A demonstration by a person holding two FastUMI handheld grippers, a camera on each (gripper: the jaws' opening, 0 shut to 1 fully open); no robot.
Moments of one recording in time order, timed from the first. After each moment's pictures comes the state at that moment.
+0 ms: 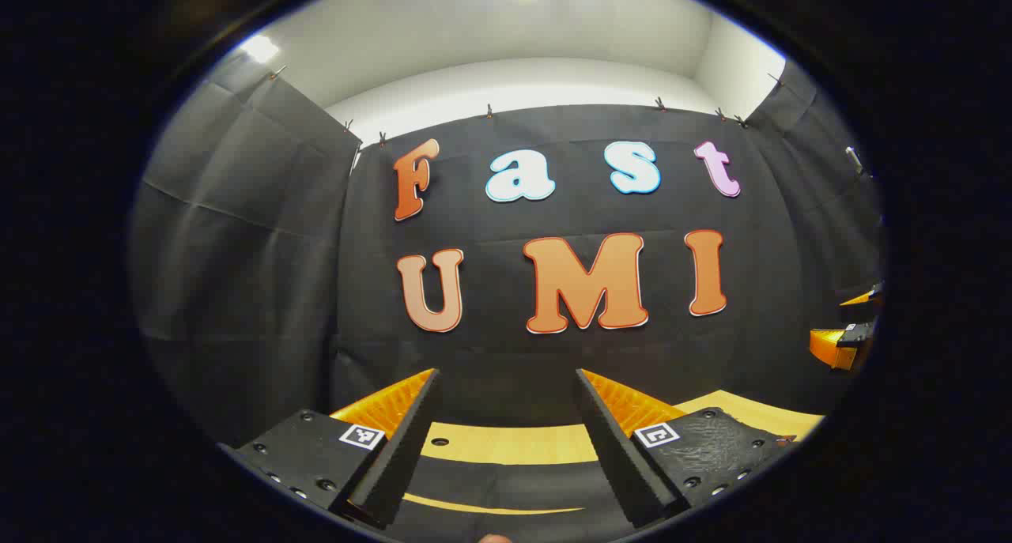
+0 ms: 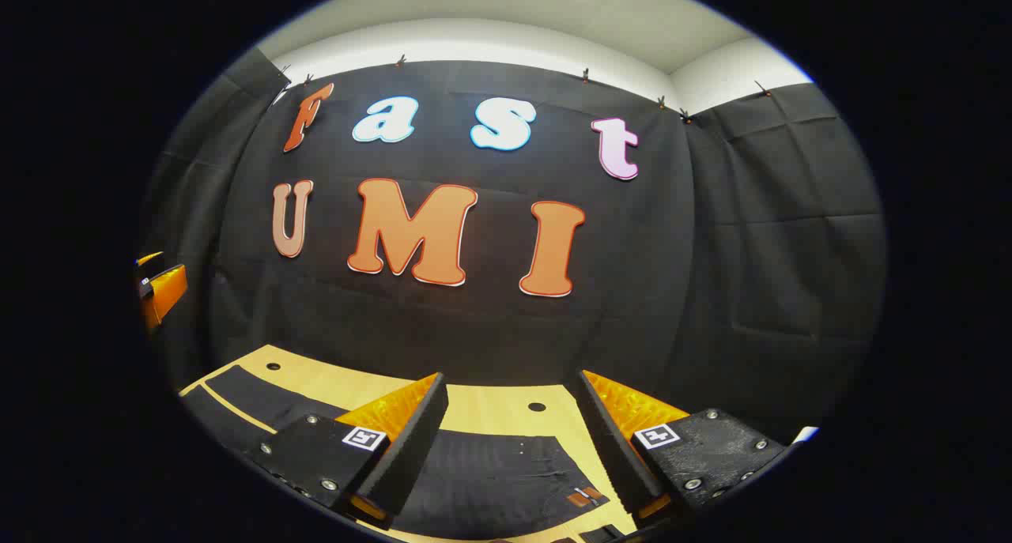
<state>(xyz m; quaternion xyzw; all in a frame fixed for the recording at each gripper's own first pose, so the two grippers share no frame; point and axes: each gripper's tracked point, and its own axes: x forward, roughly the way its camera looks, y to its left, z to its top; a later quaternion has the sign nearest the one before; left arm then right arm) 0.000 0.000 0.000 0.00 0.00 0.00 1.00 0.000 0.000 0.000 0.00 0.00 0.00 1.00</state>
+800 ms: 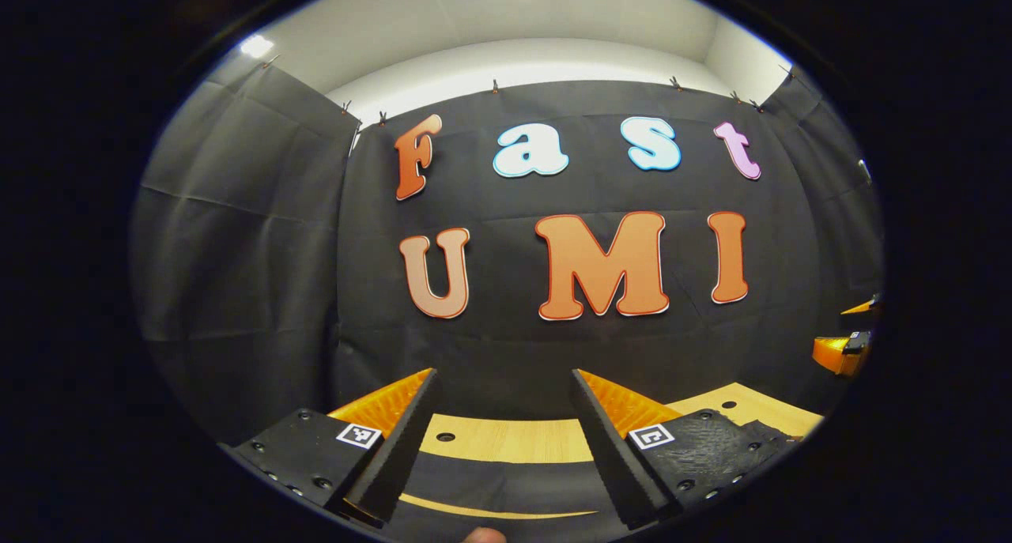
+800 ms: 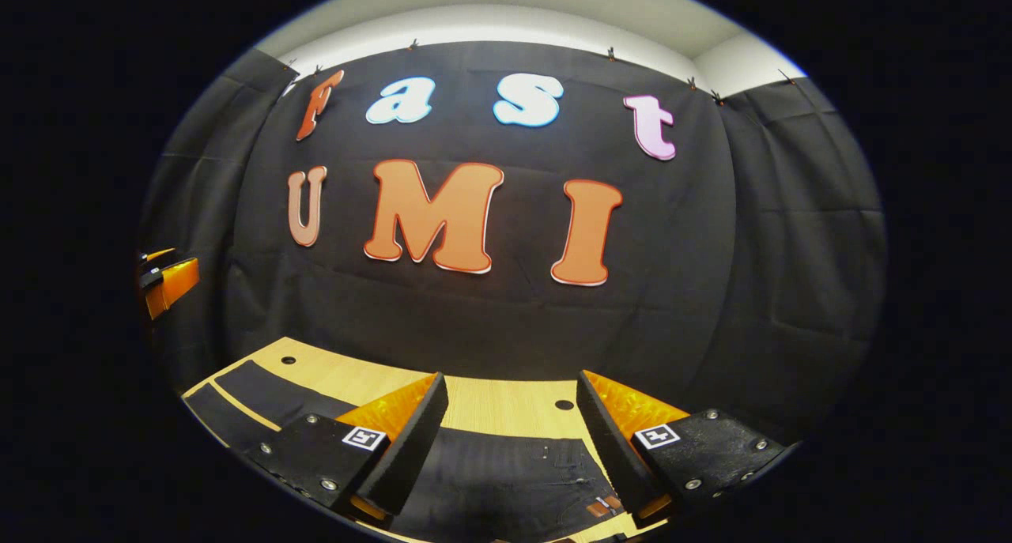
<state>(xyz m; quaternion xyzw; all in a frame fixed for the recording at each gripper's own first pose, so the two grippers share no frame) 0.063 0.006 -0.024 0.00 0.04 0.01 1.00 0.060 0.009 -0.022 0.01 0.04 0.05 1.00</state>
